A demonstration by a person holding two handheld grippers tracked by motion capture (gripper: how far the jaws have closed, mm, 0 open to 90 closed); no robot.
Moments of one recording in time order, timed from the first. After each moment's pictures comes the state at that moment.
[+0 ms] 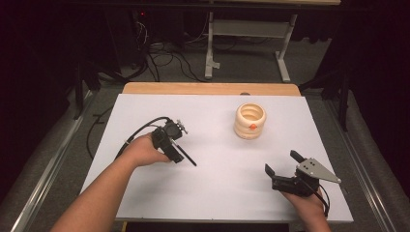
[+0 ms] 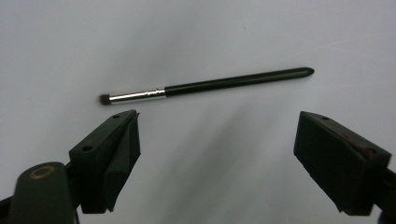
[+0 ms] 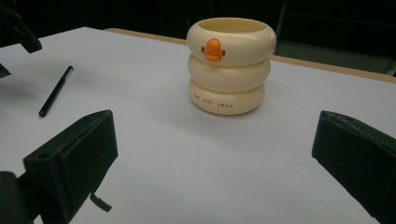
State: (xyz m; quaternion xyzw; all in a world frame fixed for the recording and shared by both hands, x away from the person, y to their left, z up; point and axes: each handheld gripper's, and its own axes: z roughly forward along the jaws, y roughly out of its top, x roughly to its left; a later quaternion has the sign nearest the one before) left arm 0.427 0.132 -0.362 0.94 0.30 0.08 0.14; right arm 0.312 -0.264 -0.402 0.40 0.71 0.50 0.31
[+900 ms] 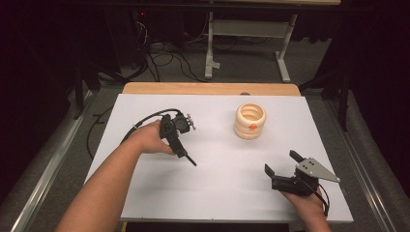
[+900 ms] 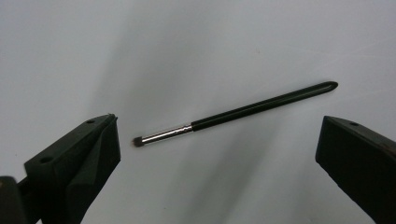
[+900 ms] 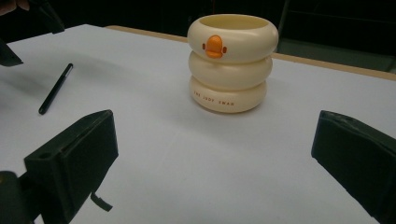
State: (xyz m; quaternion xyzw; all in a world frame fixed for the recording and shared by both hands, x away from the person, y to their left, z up) left arm 0.451 0.116 -0.359 0.97 0.21 0.10 0.10; right arm 0.314 -0.264 -0.404 0.40 0.71 0.50 0.30
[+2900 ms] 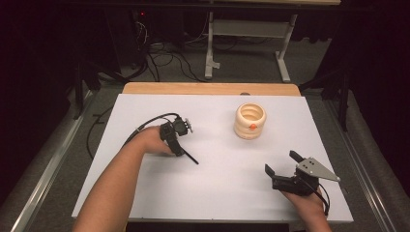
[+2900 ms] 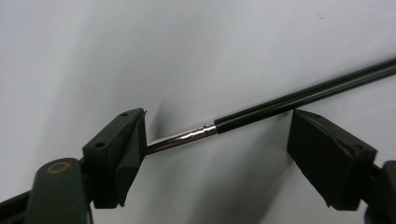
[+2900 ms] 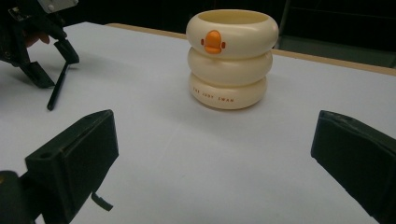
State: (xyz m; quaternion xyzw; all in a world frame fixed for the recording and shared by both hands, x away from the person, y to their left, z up) left arm 0.476 0.127 -0.402 0.97 0.22 0.06 0.09; right arm 0.316 -0.266 -0.406 0.40 0.71 0.49 0.30
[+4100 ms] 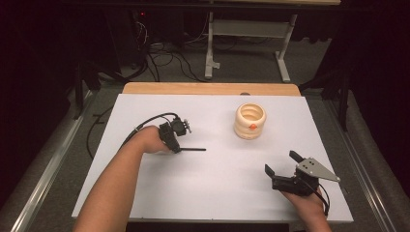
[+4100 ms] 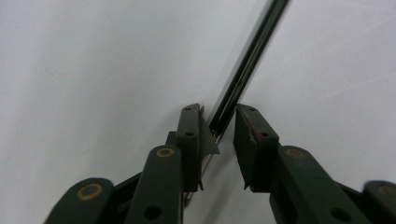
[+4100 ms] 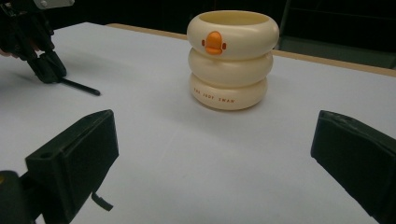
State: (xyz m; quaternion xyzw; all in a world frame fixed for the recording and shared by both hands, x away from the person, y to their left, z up) left arm 0.474 0.130 -0.397 0.97 0.21 0.03 0.09; right arm 0.315 -0.266 -0.406 0.40 0.71 0.50 0.30
